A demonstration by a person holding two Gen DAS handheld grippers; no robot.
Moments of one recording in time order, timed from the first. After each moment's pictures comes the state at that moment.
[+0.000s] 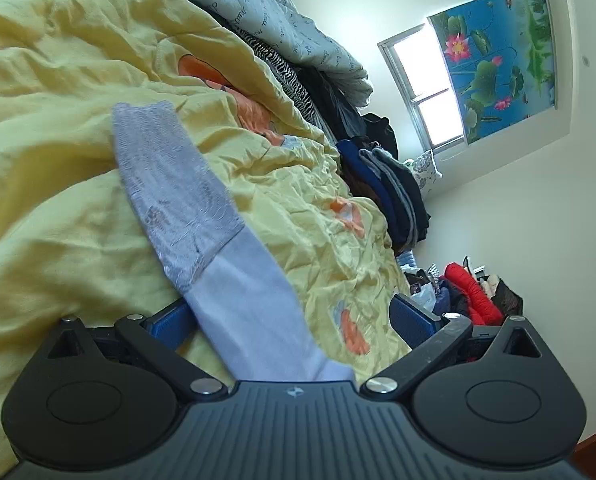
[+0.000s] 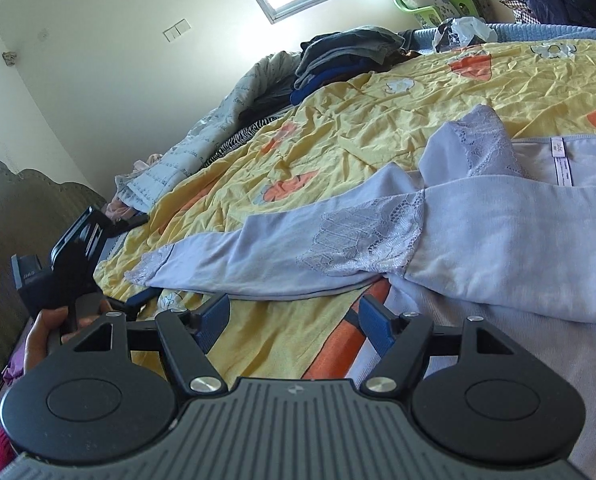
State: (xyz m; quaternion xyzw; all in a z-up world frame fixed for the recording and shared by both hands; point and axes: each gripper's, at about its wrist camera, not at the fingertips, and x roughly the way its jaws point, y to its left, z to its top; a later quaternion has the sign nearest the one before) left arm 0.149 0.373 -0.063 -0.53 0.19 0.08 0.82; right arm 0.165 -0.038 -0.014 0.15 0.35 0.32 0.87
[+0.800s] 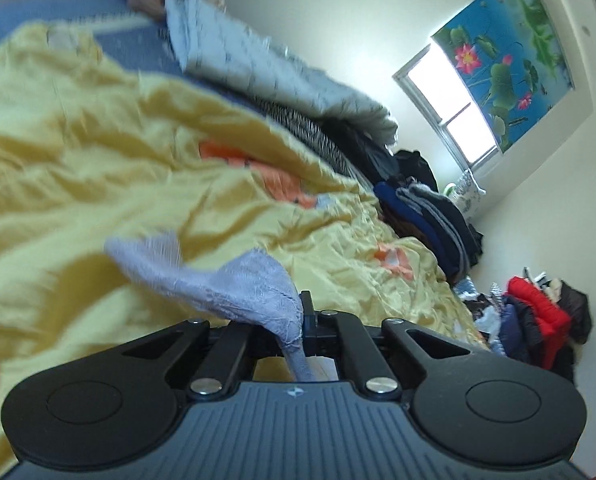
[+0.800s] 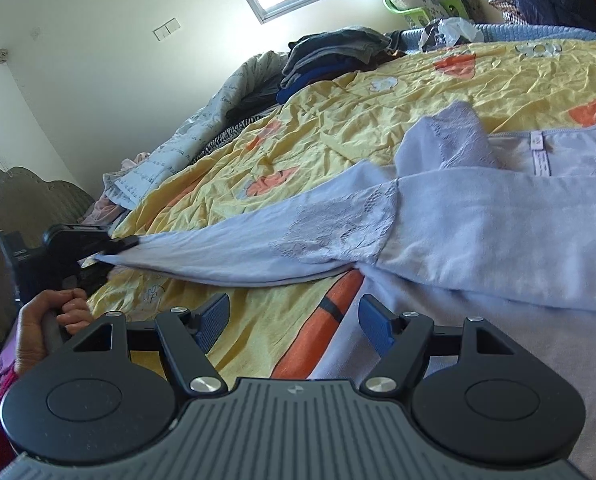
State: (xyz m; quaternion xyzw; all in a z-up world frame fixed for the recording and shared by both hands) left arm 0.137 0.366 -0.032 -0.40 0.16 0.20 0.88; right arm 0.161 -0.049 -0.018 0.14 0.34 0.30 0.88
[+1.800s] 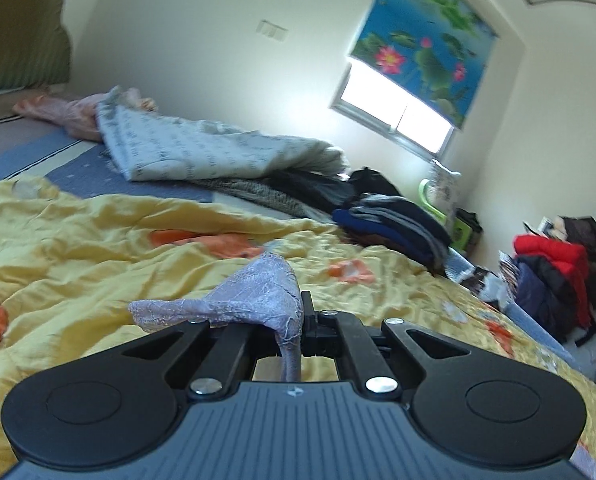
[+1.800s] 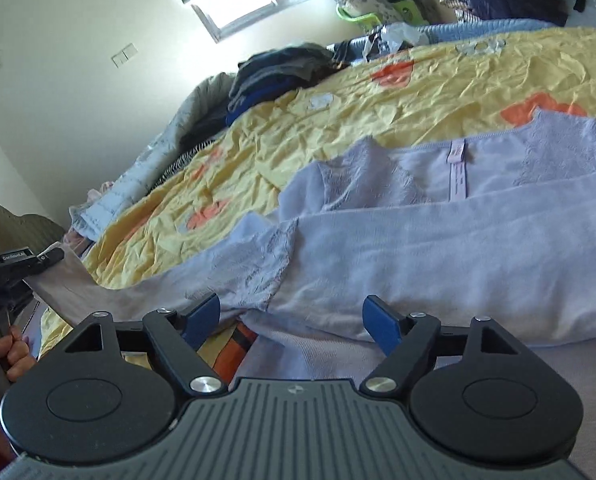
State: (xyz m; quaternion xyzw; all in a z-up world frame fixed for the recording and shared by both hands) left arm 0.127 0.272 0.025 -0.23 0.13 0.19 0.95; right arm 0.181 -0.102 -0.022 0.17 0.34 0.25 0.89
